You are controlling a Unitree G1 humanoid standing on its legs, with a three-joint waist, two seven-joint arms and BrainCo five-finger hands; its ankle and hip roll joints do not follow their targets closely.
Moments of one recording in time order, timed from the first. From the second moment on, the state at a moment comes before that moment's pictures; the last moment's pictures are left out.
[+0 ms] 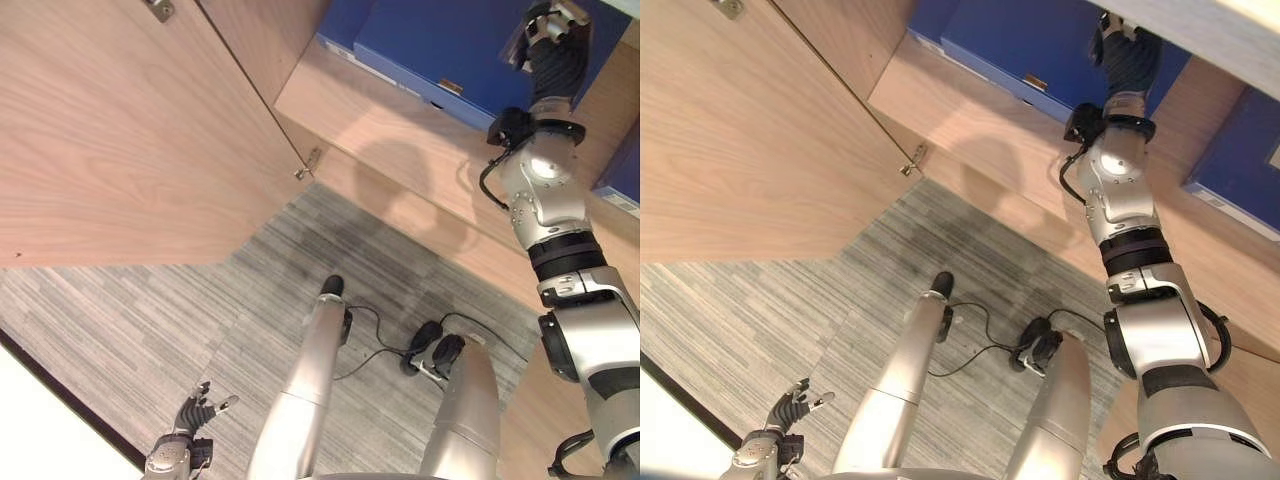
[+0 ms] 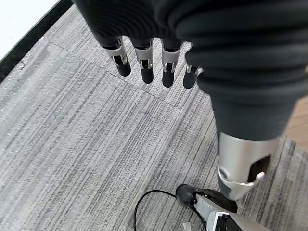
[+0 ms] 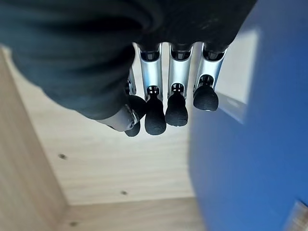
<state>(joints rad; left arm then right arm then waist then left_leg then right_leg) 0.07 0.40 -0.24 0.97 -0.39 -0.24 0.05 -1.01 -0.61 0.15 0.52 0.48 -0.35 -0.38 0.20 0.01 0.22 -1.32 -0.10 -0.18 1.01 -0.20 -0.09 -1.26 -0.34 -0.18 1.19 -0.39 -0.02</state>
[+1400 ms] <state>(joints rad) 0.07 0.40 -0.24 0.98 -0.41 -0.24 0.04 -1.08 -0.63 0.17 0.94 0.53 -0.34 -0.33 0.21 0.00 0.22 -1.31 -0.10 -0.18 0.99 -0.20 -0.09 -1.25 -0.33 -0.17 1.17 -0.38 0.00</state>
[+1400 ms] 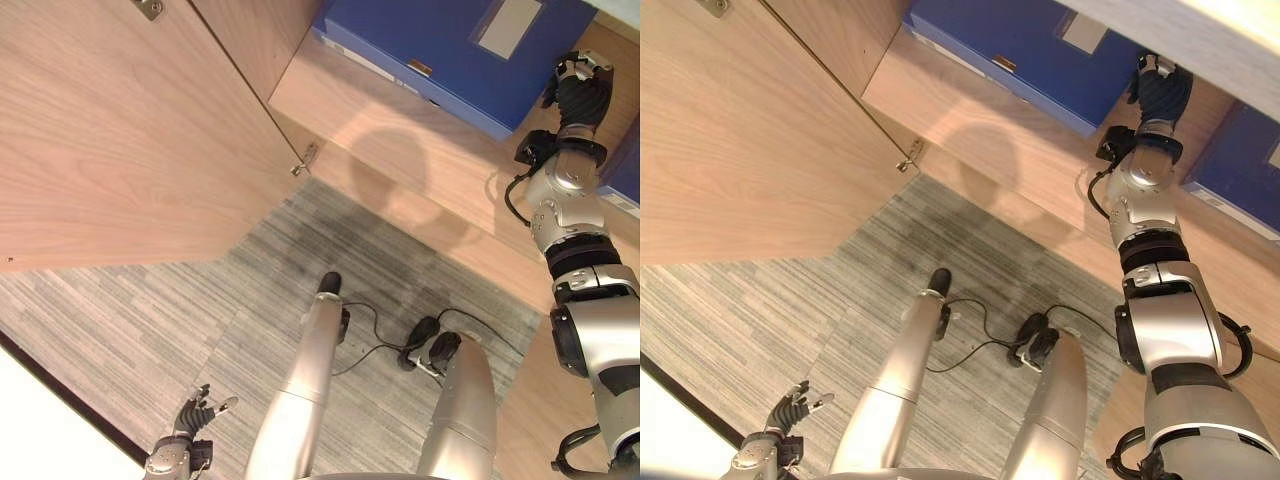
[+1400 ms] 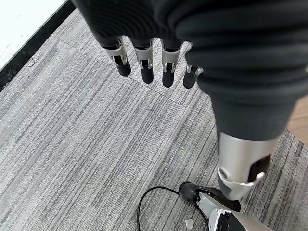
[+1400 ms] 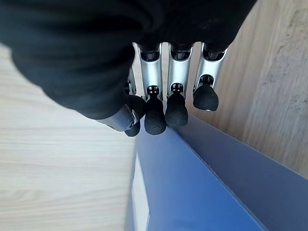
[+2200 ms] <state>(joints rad) 0.08 0.41 -0.27 0.98 -0.44 -0.24 0.03 -1.31 -0.60 0.30 1.07 0.57 -0.30 -0.34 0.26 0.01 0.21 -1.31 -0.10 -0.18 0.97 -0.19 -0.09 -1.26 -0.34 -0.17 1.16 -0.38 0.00</state>
